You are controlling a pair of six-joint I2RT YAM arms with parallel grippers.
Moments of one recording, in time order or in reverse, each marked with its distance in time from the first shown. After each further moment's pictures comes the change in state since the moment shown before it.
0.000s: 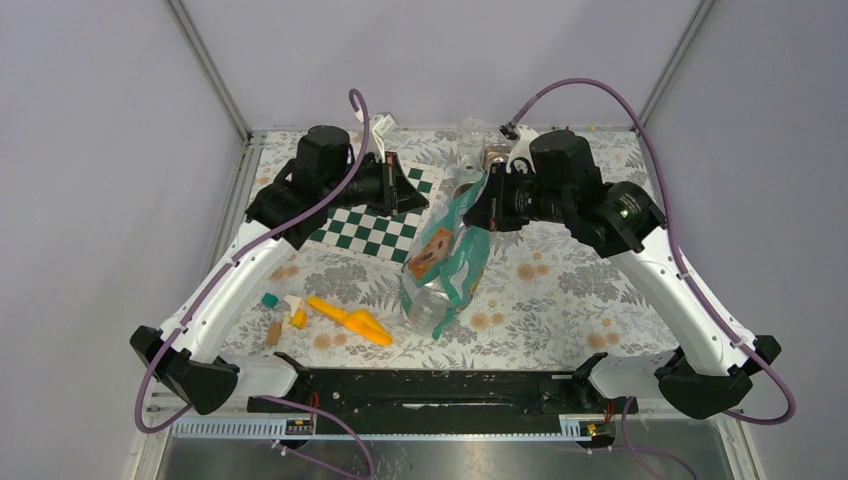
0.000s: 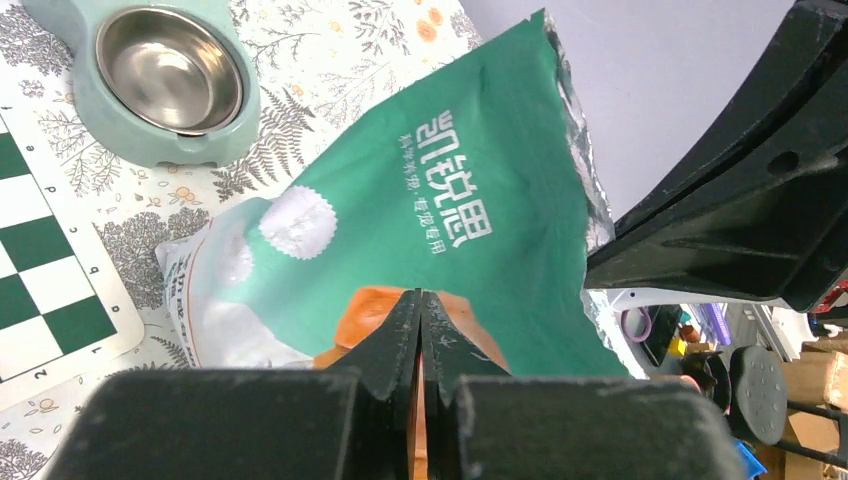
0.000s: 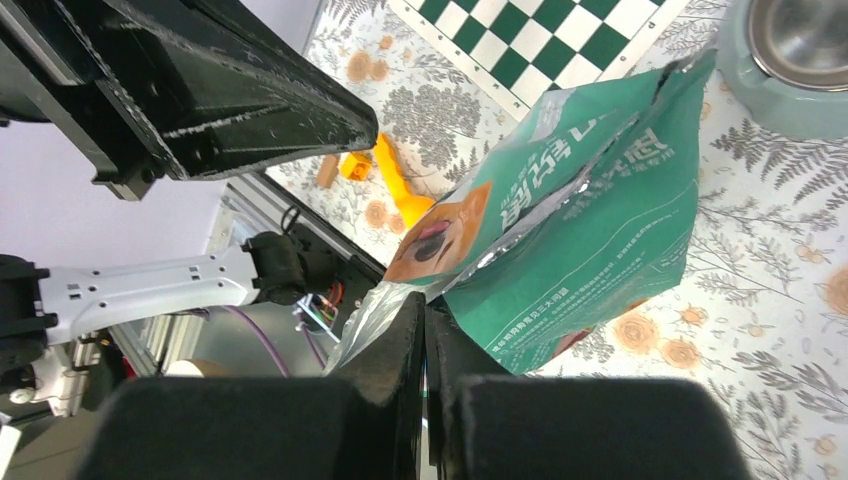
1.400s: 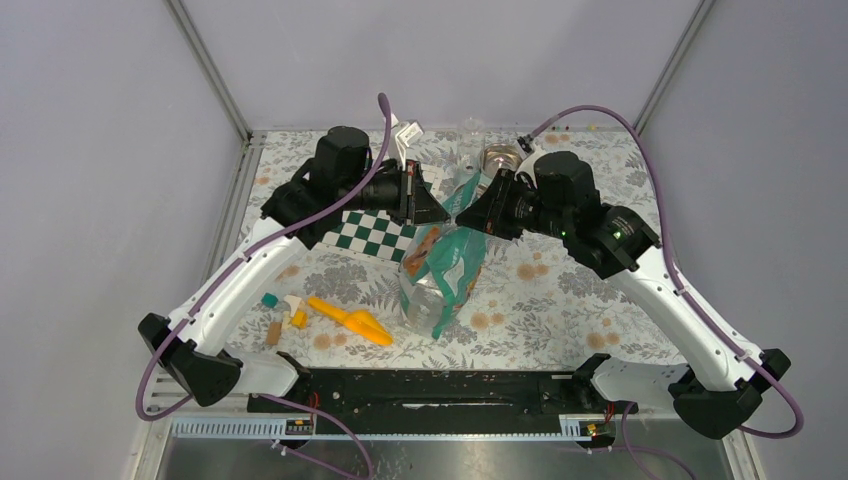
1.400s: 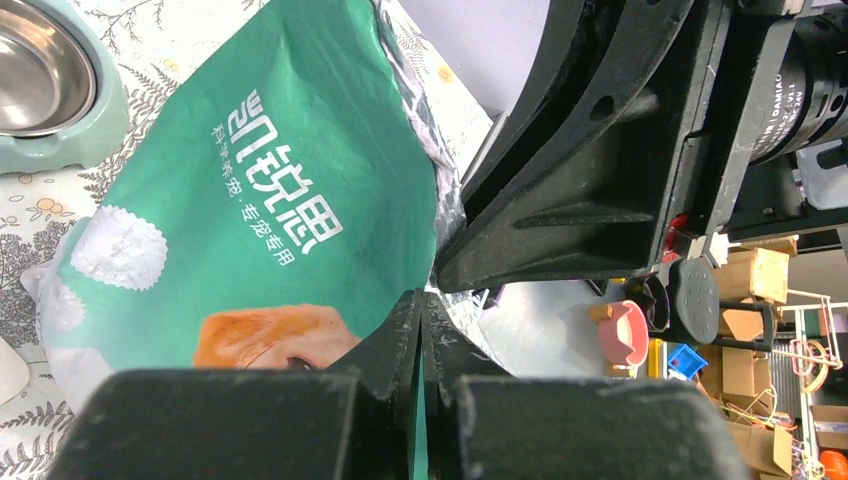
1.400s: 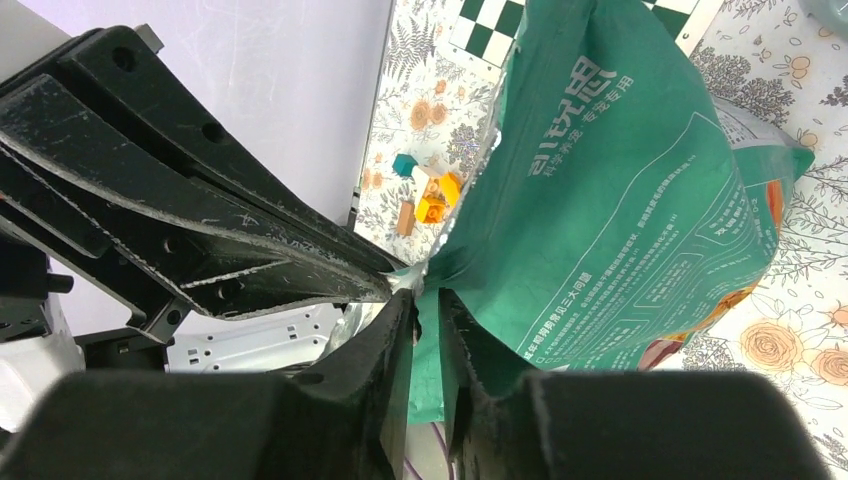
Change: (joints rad) left arm -0.078 0.044 0.026 0.034 0.128 -0.020; right arm 0.000 -0.112 -0.231 0.216 0.042 0.294
